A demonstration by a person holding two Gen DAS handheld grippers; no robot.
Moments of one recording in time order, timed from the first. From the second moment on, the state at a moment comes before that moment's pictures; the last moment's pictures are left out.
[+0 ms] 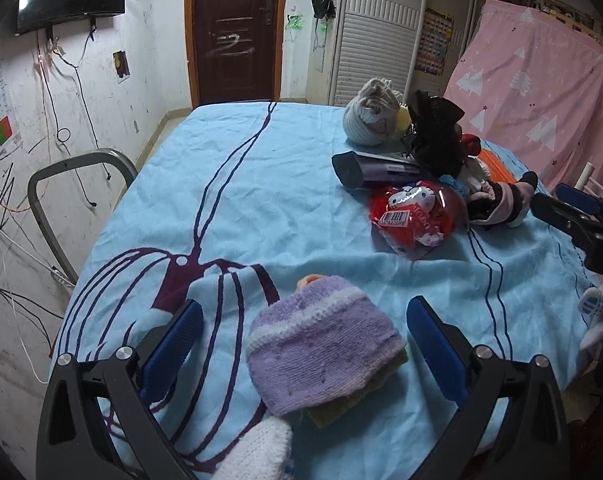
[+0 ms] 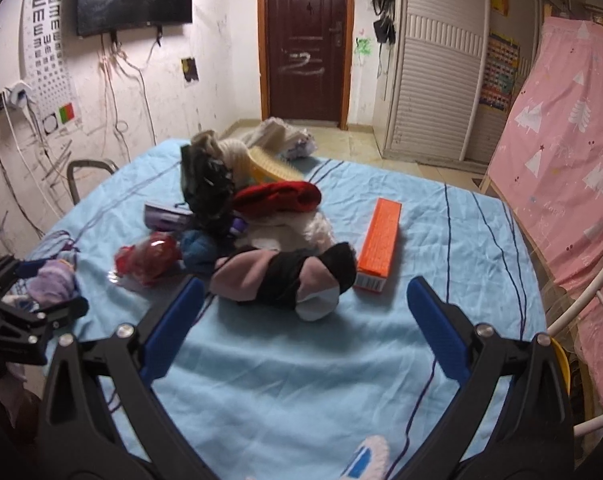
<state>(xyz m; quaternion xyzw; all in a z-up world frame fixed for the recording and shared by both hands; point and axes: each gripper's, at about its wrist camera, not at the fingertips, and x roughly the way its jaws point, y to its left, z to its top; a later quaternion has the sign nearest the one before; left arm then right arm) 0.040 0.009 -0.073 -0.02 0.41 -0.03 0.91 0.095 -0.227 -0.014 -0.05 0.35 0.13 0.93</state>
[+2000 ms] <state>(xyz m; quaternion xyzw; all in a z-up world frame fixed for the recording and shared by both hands) 0.080 -0.234 0.052 0.02 0.29 -0.30 0.91 0.037 -0.487 0.008 0.15 0.28 -0.02 0.95</state>
